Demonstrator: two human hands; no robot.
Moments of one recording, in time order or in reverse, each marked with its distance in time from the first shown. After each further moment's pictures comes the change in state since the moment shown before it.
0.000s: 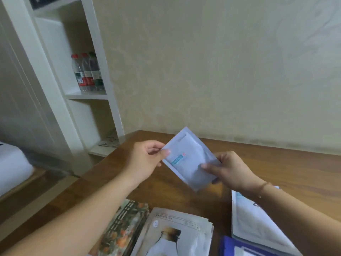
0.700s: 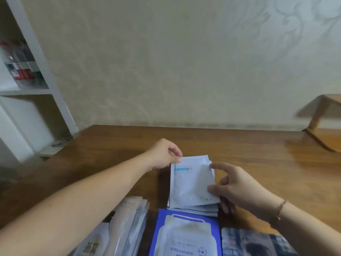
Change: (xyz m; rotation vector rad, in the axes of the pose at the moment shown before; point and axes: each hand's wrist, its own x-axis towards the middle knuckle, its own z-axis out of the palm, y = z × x) left_hand 0.005 0.038 0.164 0.347 -0.596 -0.072; right_hand -0.132 0.038 -0.096 -0.009 -0.036 0.360
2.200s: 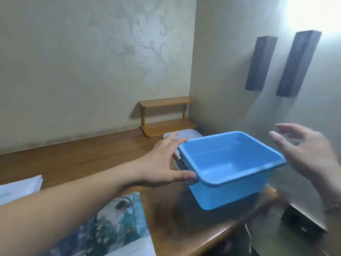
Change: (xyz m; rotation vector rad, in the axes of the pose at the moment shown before) left_hand -0.149 0.330 0.231 0.242 -0.439 0.851; right_hand -0.408 0.109 -0.290 -0.443 1.345 0.256
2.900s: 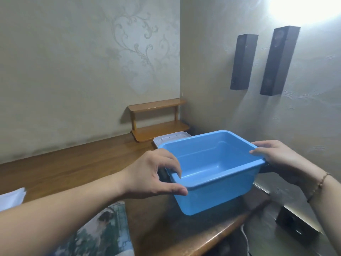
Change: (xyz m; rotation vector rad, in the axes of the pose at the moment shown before) left_hand 0.015 0.012 0.014 -0.078 0.146 0.403; right_hand 0.039 0.051 0.019 0.401 -0.552 0.323
